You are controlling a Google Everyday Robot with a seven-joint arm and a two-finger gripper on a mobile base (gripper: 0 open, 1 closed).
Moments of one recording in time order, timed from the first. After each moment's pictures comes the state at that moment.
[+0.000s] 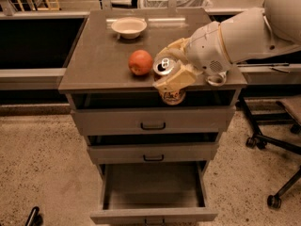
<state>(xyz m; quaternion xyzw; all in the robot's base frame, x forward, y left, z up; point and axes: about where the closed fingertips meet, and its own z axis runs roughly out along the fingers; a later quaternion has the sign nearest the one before) 0.516 -0.031 0.945 -0.64 0.61 0.20 0.42</state>
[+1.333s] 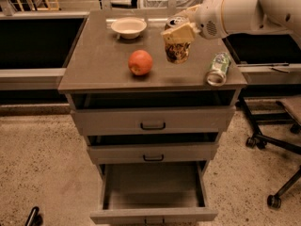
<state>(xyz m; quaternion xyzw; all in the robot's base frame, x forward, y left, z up) 0.660 -0.072 0.980 -0.47 0.70 0.18 0.52</state>
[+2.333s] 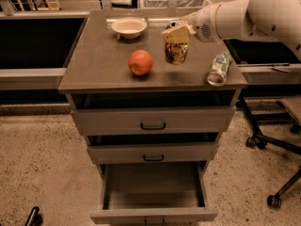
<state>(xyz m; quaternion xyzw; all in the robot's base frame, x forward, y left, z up) 0.696 -0.084 0.960 -0.39 0.74 0.19 0.52</state>
